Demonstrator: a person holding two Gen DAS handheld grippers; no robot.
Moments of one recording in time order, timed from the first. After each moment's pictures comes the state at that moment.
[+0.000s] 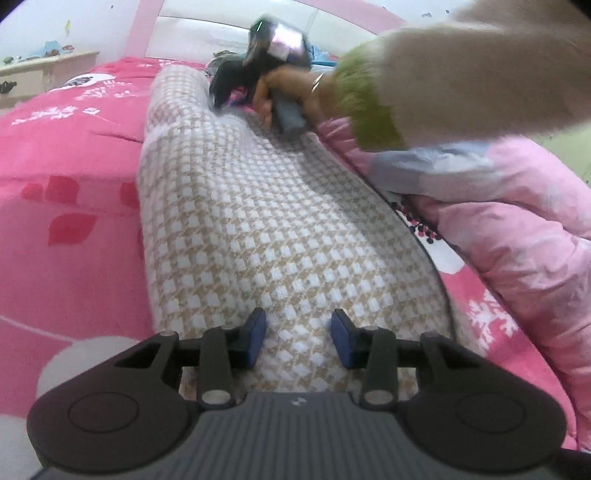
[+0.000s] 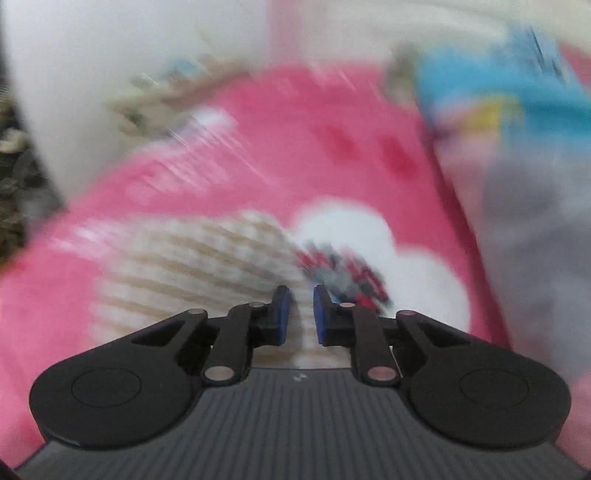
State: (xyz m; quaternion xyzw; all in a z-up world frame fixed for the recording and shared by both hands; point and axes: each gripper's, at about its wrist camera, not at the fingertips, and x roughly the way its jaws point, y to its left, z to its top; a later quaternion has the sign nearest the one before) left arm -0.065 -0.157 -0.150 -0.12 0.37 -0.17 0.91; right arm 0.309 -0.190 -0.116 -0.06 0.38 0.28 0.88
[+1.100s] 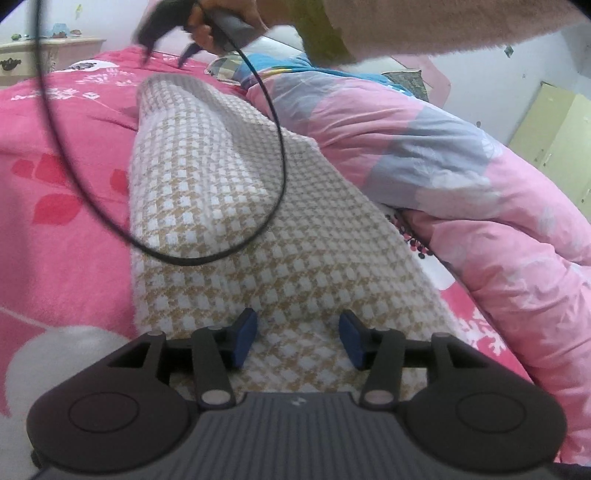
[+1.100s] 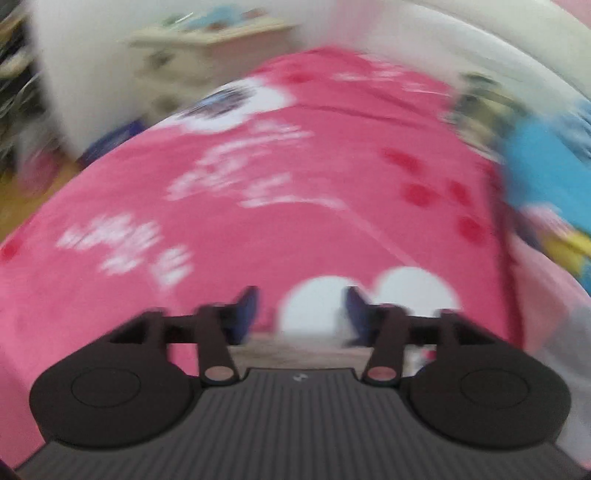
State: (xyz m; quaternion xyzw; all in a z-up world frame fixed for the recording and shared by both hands) left arm -0.060 -0.160 -0.161 -0.16 0.35 -0.17 0.91; right arm 0.304 -0.040 -0.064 -0.20 0.41 0.31 0.83
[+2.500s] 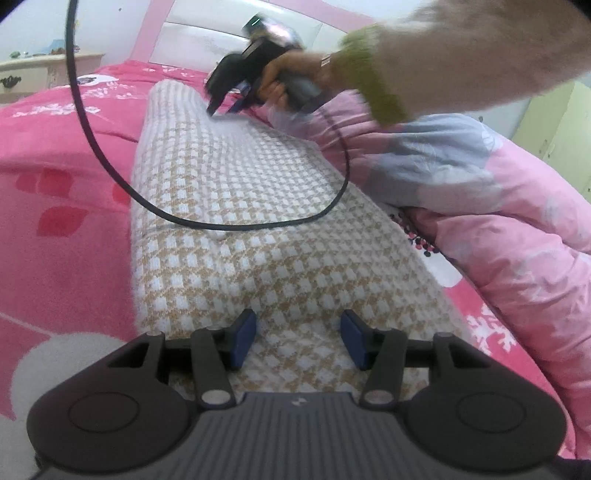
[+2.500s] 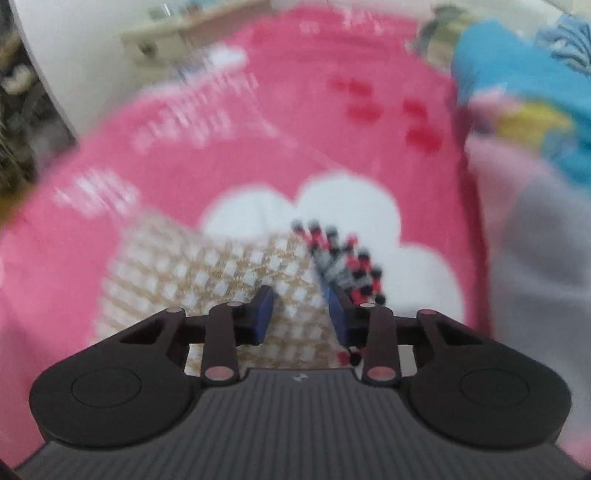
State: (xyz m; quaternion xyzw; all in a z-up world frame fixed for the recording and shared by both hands) left arm -0.063 -0.164 -0.159 -0.13 0.34 -0.16 0.92; right arm 0.345 -0.163 -0.105 -0.14 0.47 0.30 0.82
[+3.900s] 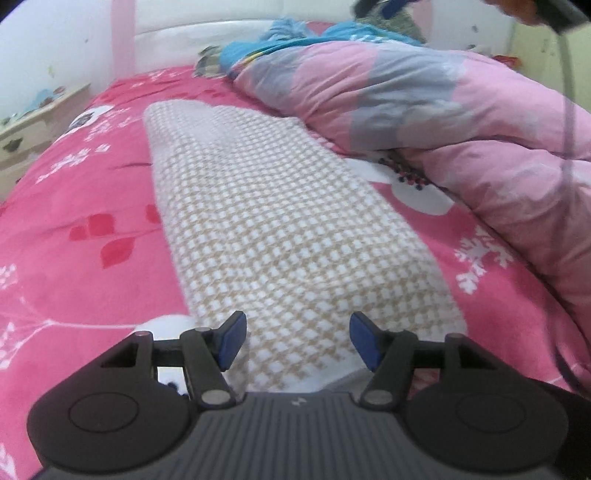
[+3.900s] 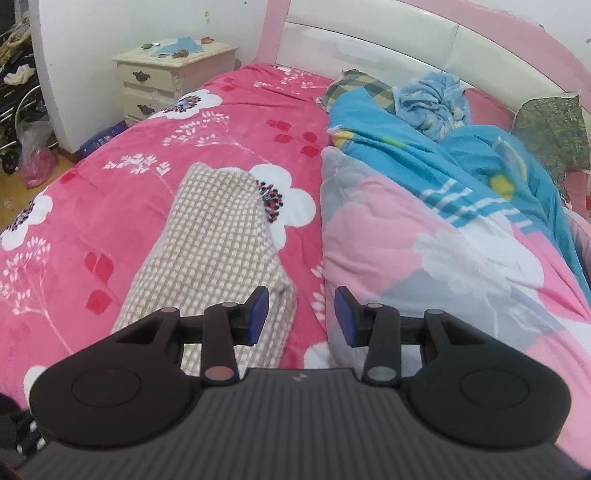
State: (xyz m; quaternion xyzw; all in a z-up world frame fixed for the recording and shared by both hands) left arm -0.114 -0.191 -0.079 0.03 0.43 -0.11 0.89; right arm 0.101 -0.363 0.094 -0.17 0.39 0.23 0.87
